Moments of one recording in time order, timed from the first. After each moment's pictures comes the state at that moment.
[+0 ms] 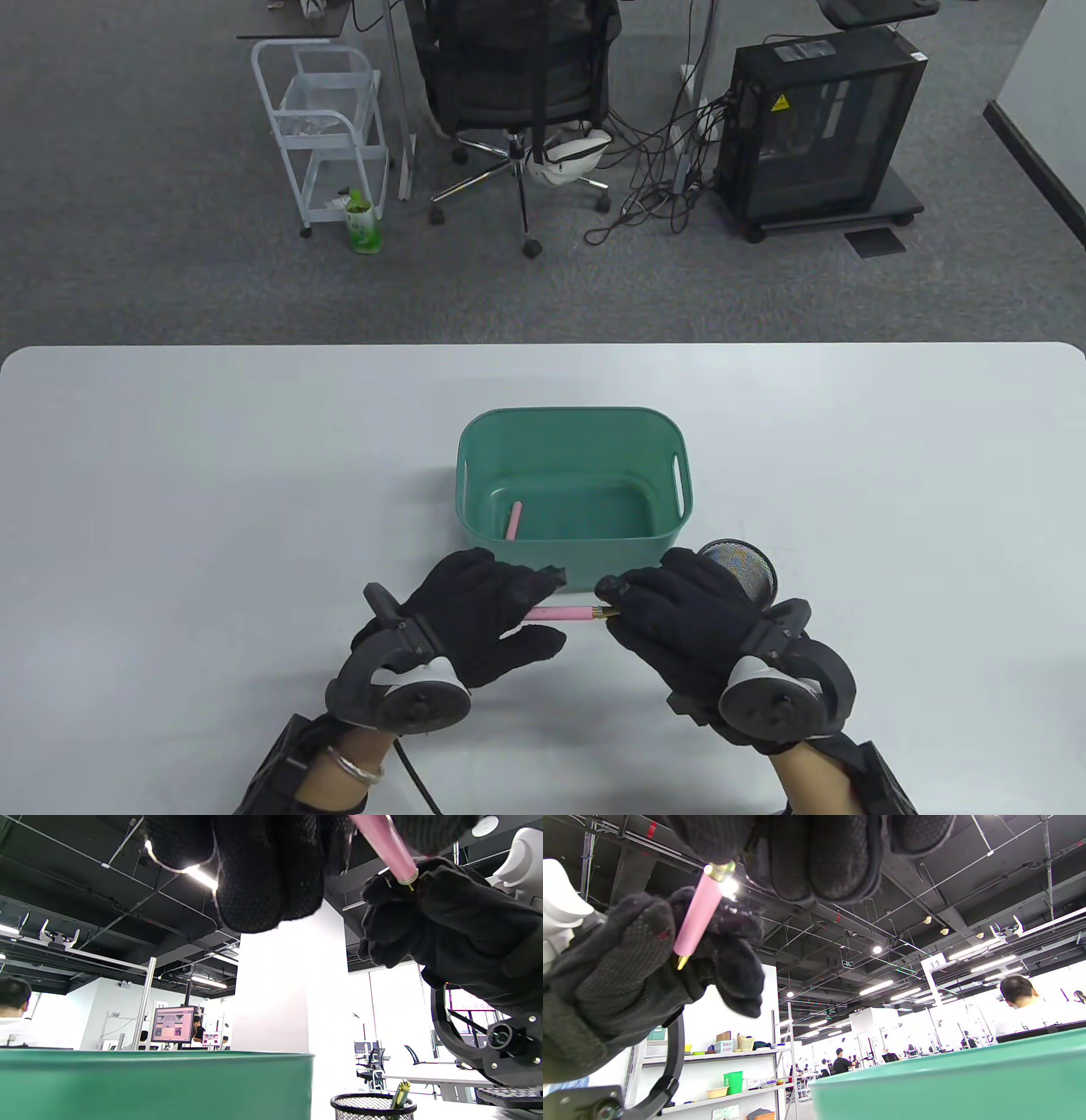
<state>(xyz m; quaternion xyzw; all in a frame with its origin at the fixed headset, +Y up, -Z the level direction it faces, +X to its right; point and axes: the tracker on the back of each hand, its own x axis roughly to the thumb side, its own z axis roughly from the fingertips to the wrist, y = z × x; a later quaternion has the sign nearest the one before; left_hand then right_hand) -0.131 -0.622 -0.243 0.27 -0.43 0.13 0.86 0.134 -0.621 -0.236 0.33 -0.30 0.85 0.26</state>
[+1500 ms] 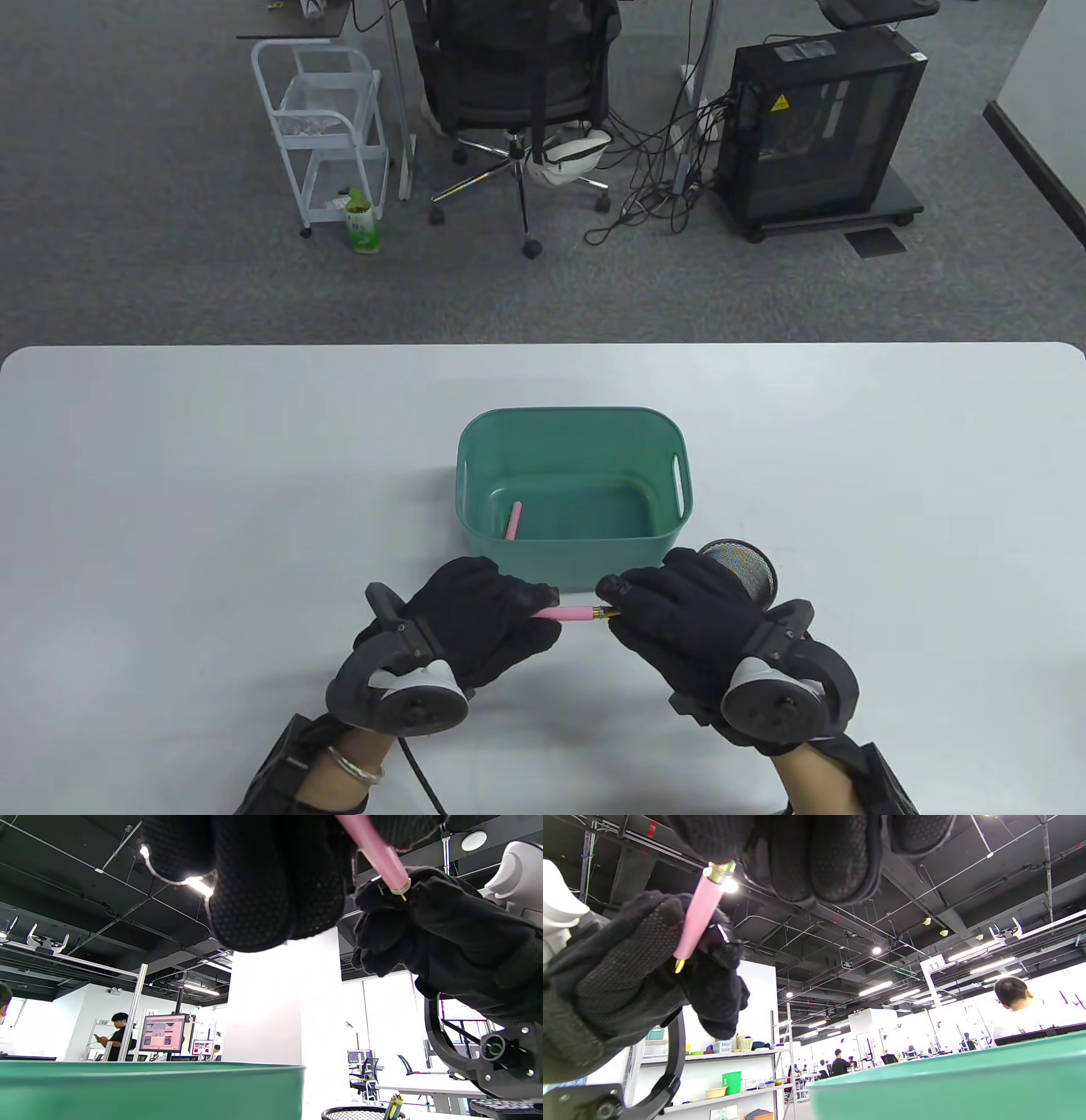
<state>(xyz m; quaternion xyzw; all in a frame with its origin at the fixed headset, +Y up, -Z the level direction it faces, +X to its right) -0.130 -0.620 -0.242 0.27 -0.44 0.14 0.85 0.134 -0.620 -0.234 0.33 -0.31 0.85 0.26</state>
